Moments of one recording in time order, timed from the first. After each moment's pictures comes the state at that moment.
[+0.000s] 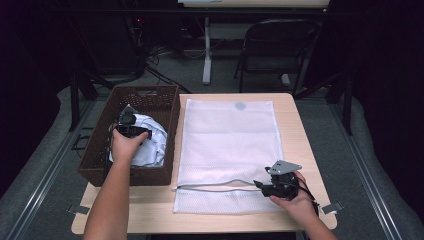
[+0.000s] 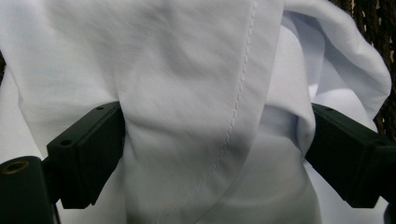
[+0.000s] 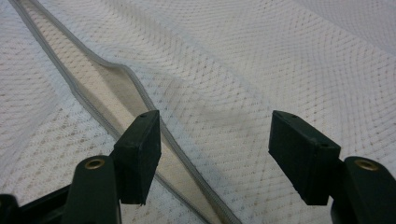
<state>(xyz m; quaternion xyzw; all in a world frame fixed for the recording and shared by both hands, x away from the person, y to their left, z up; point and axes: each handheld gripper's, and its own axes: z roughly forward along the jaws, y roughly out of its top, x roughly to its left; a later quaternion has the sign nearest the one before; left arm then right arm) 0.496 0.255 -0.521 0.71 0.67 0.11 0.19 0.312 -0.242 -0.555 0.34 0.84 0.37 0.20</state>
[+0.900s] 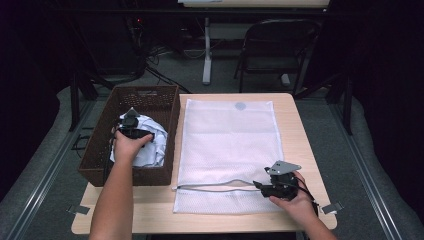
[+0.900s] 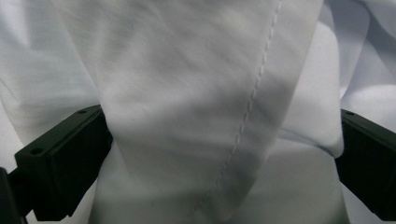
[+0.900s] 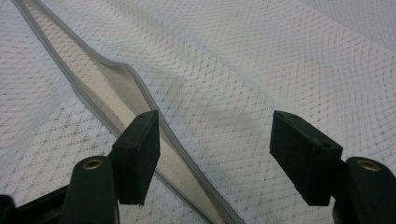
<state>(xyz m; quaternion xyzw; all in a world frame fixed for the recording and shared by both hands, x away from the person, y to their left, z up) 0.501 0.253 -0.539 0.71 0.68 0.11 0.16 0.312 -0.241 -0.556 0.34 0.84 0.37 0.20</state>
